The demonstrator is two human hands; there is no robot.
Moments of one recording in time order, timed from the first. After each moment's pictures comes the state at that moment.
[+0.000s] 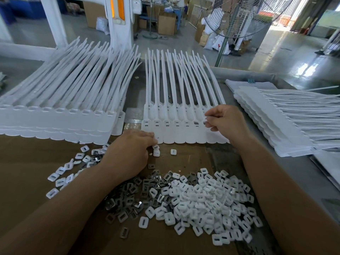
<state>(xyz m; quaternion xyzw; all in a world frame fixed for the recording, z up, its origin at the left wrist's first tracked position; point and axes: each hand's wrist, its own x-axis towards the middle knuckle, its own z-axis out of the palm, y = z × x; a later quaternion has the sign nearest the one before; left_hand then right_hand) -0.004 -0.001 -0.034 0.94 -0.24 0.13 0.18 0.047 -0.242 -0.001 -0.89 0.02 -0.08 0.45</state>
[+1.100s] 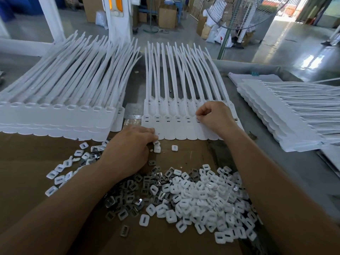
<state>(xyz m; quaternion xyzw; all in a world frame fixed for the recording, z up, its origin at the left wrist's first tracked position) -0.009 -0.003 -0.026 0.95 -0.24 0.13 0.17 0.071 -0.227 -0.021 -0.94 0.02 -0.07 0.32</state>
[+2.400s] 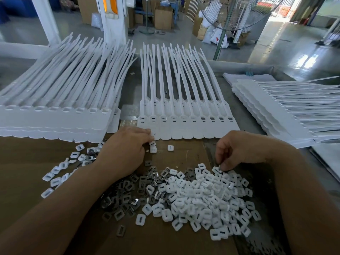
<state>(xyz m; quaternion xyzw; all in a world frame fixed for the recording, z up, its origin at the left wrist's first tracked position) -0.001 -0.001 -0.037 0.95 -0.22 0.12 0.18 -0.007 -0.269 0.020 -0.94 -0.10 0.28 0.18</state>
